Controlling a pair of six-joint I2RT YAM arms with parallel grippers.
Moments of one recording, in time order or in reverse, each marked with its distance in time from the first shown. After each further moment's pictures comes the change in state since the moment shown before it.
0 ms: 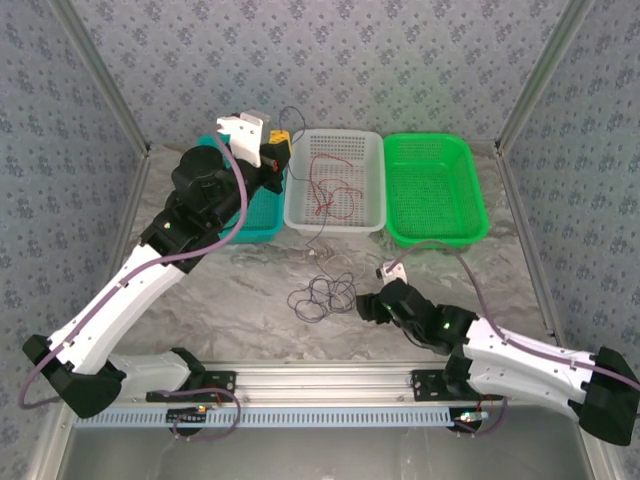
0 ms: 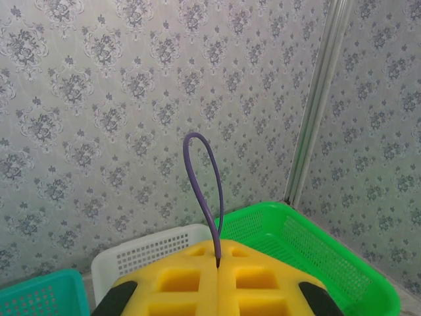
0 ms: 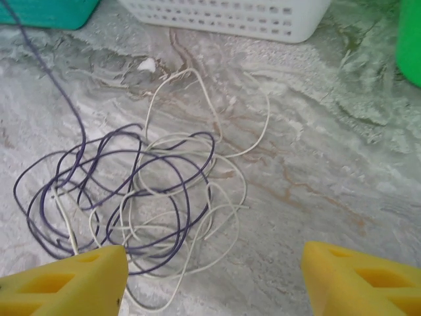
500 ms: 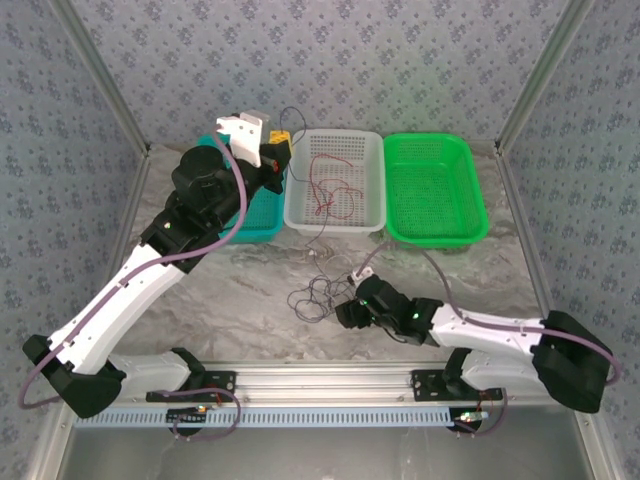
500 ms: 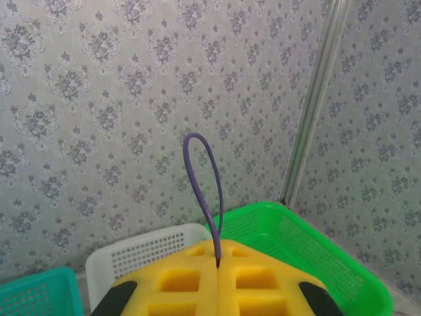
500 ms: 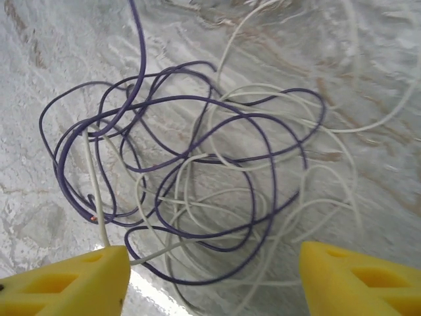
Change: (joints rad) left arm 0.000 0.000 0.000 0.000 0.007 -0.018; right arm 0.011 0.344 0.049 0.216 -0.178 -0.094
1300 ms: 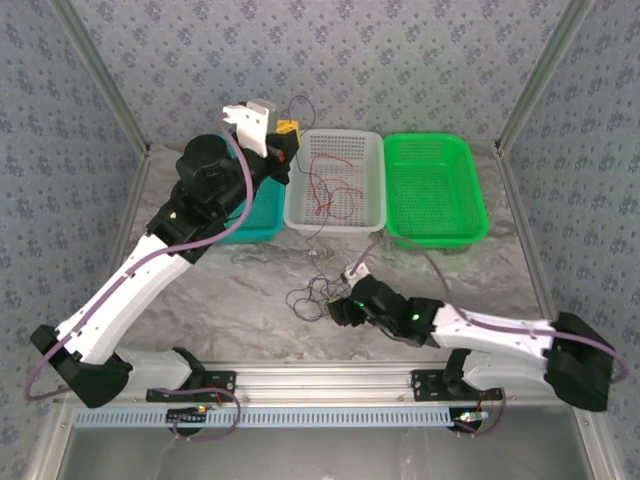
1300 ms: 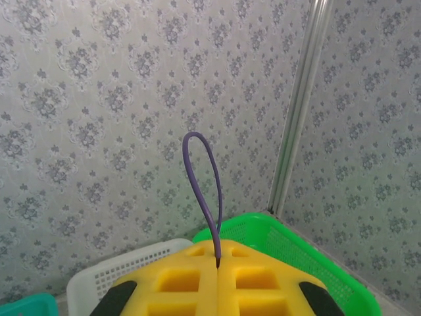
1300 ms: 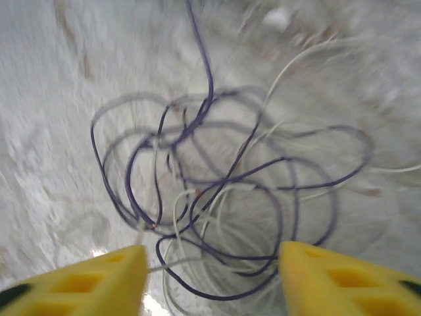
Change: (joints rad) left arm 0.000 0.063 0.058 0.023 0.052 0.003; right arm 0.039 -0.164 0.059 -0.064 0.126 -0.040
